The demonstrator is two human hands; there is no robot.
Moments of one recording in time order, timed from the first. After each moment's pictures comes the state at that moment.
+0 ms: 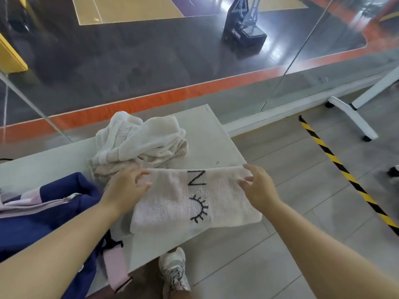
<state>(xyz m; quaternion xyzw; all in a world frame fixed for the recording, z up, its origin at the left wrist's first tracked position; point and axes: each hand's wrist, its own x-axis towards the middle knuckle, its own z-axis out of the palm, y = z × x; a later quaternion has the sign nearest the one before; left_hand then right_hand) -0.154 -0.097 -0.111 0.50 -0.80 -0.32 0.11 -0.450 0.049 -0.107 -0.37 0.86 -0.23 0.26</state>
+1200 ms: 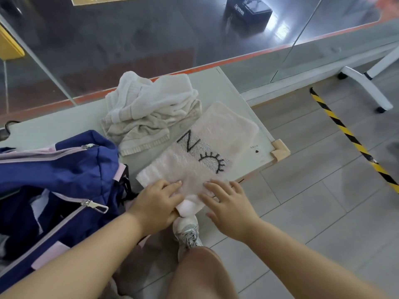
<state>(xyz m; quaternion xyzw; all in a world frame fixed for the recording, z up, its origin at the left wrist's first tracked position) -0.111 0.008 -0.172 0.20 -0.97 -0.11 0.05 -0.307 0.130 -0.174 -0.77 0.64 -0.05 -0.03</state>
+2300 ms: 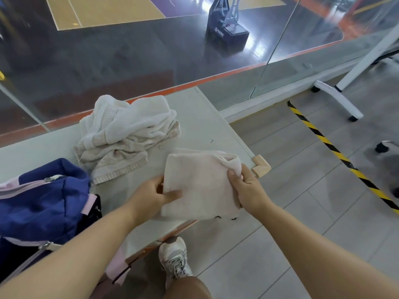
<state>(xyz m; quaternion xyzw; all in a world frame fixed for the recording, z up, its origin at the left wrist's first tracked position) -0.178 -0.024 -0.133 0.43 -0.63 -0.64 0.08 -0.387 0.097 -0.127 -0.28 0.74 -0.46 0.40</state>
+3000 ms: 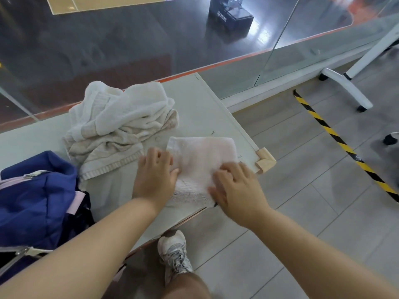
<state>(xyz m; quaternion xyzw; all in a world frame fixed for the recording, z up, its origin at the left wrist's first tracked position) -0.216 -0.031 -0.162 0.43 -0.86 -0.19 0.20 -0.380 0.098 -0.157 -0.65 0.74 -0.16 -0.04</state>
